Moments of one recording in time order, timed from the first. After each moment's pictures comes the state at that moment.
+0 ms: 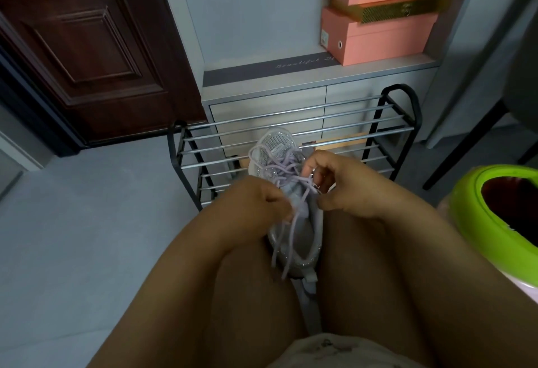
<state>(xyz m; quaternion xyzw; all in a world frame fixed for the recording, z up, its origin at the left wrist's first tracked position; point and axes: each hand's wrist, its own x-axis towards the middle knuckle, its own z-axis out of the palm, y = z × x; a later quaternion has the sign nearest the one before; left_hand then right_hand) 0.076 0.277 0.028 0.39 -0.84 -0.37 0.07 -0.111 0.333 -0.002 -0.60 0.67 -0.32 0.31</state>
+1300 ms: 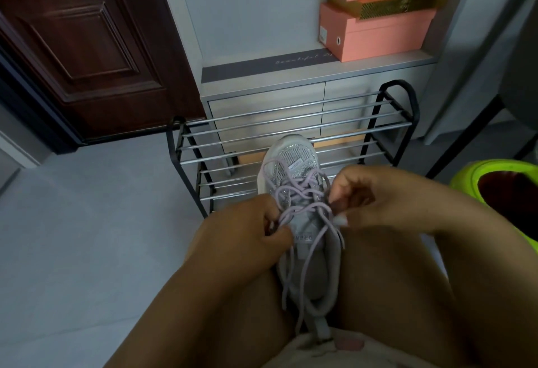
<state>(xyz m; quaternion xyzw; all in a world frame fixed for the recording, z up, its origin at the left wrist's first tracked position) 0.103 0.299 -0.013 0.38 -0.88 -0.25 0.15 -0.121 0.386 0.018 -0.61 0.65 -0.27 0.36</state>
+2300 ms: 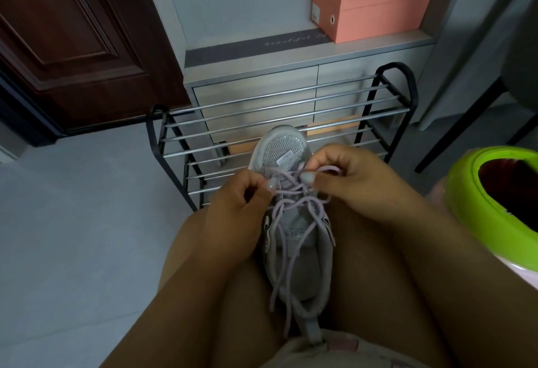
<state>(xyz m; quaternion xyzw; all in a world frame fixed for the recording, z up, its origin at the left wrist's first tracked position) 0.071 0.285 -0.023 0.43 -0.73 -0.44 0.28 -0.106 0.350 -0.011 -0.53 0.64 -0.46 0.31</state>
